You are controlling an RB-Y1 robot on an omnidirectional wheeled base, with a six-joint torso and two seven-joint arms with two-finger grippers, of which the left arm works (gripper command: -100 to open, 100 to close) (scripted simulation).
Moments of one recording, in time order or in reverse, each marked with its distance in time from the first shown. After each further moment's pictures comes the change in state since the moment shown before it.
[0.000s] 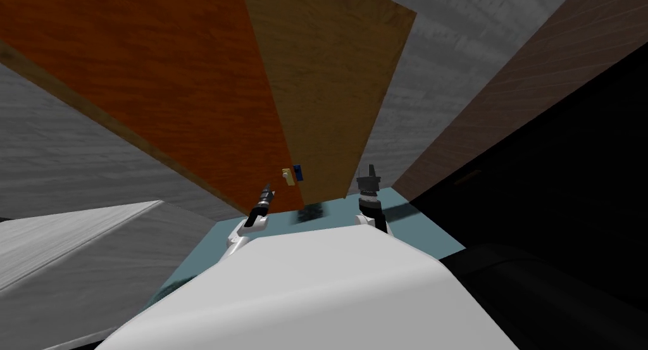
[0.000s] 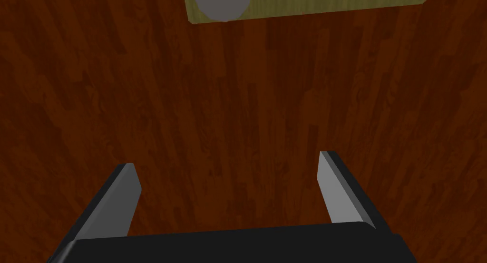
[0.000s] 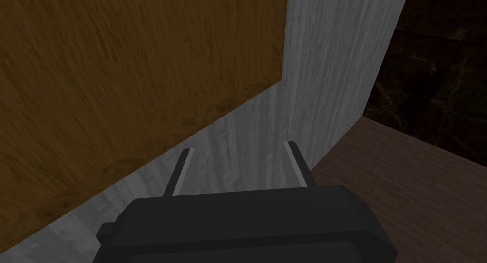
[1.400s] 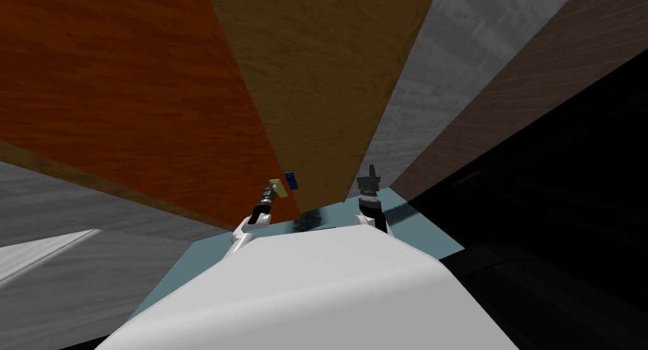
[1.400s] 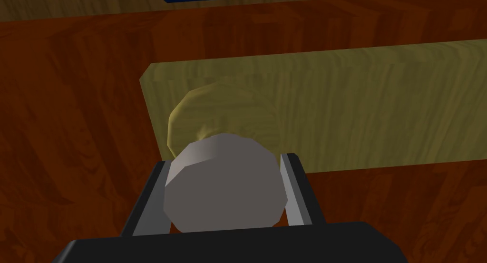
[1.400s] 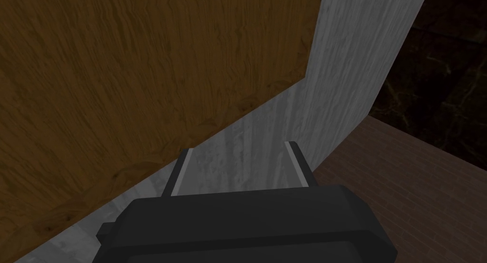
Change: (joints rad) arm -0.036 -0.018 -0.007 0.020 -0.004 -0.015 -0.009
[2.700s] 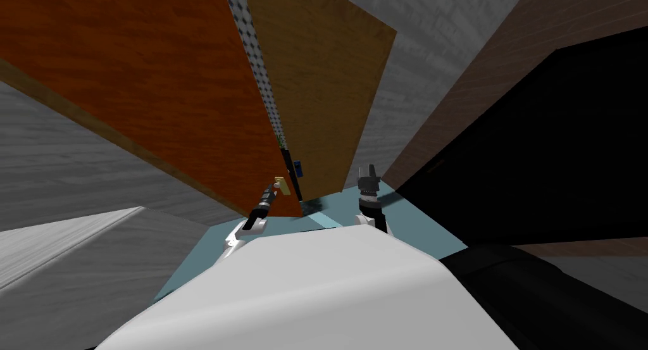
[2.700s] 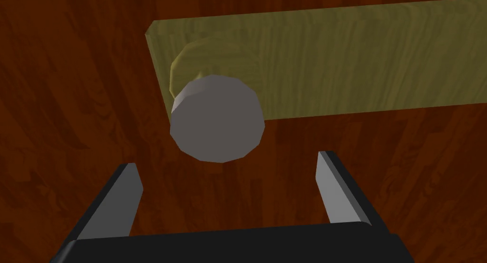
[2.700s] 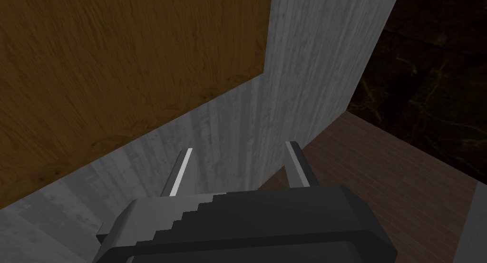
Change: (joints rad) arm 0.081 0.075 -0.078 -0.076 0.001 -0.024 0.070
